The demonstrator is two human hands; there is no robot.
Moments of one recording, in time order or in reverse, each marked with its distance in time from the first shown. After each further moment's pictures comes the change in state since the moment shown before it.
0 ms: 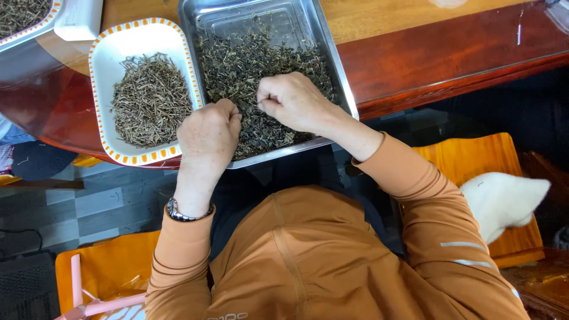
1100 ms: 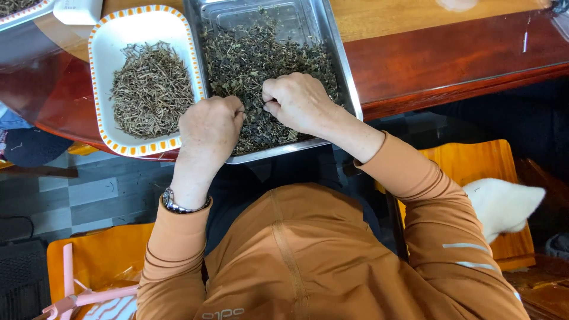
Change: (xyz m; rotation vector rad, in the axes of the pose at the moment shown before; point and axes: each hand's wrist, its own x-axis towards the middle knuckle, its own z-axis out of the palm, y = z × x) left_hand 0.001 0.001 -0.005 0.046 -0.022 0.090; right_hand 0.003 0.015 0.012 -0.266 -0.010 0.016
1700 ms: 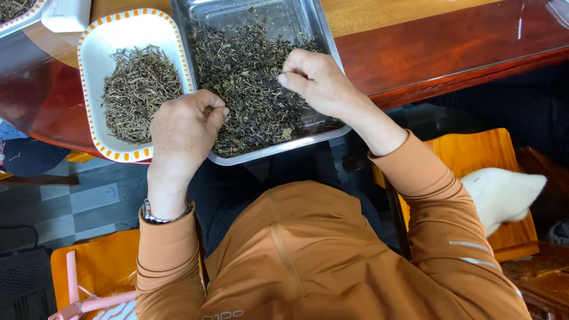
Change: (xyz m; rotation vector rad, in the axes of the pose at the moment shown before) left_hand -0.010 -0.019 -0.022 -0.292 0.108 0.055; right_hand -0.022 0.003 -0.062 0.398 -0.035 0.239
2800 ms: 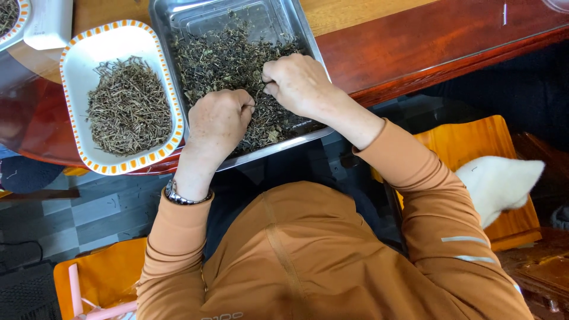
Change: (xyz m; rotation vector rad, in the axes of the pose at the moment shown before) left_hand 0.038 0.034 0.056 0.123 -0.172 0.116; right_hand 0.022 0.027 0.016 -0.495 0.073 -0.140
